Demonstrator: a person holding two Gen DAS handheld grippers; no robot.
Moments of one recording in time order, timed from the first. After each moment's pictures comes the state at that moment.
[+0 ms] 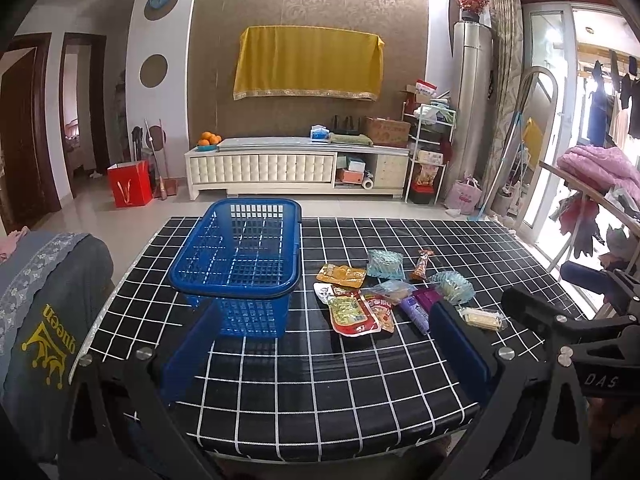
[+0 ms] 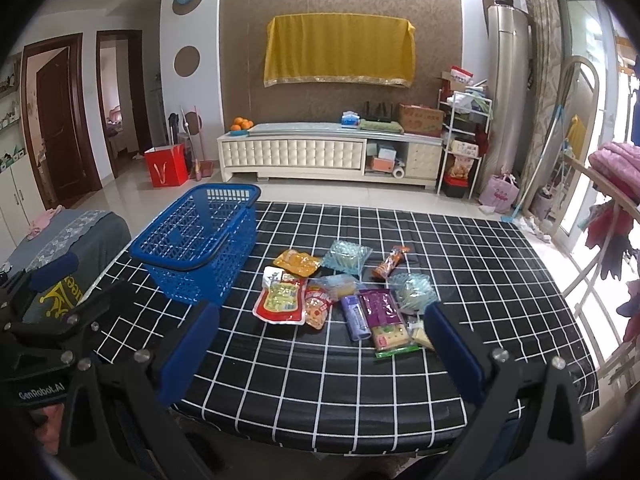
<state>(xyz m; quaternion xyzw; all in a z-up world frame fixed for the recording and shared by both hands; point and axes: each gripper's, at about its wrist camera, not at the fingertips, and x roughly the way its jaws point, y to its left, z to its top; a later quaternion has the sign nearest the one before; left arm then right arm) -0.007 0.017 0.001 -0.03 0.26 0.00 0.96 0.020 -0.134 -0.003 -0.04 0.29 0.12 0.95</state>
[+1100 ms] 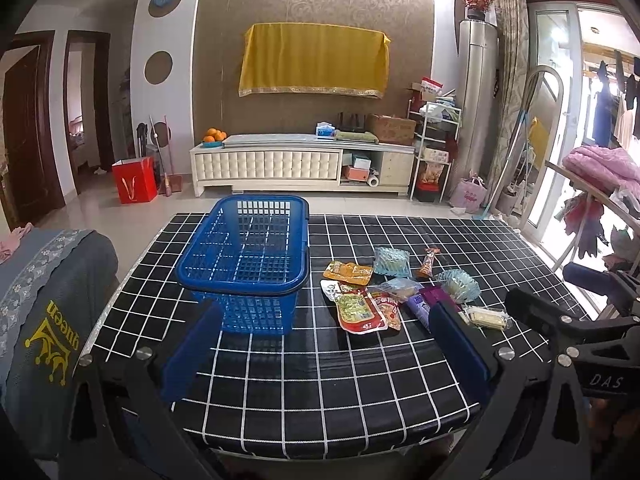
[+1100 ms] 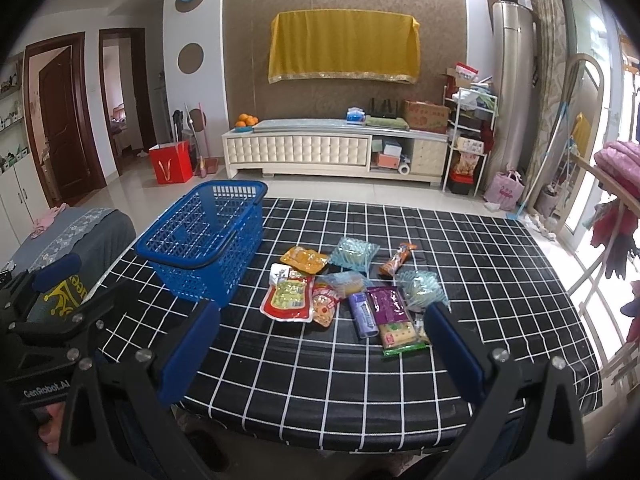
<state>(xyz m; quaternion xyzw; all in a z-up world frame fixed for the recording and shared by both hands) -0.005 0.023 -0.002 -0.03 0.27 0.00 0.96 0.022 -0.129 -0.004 -0.04 0.30 0.12 0.95</state>
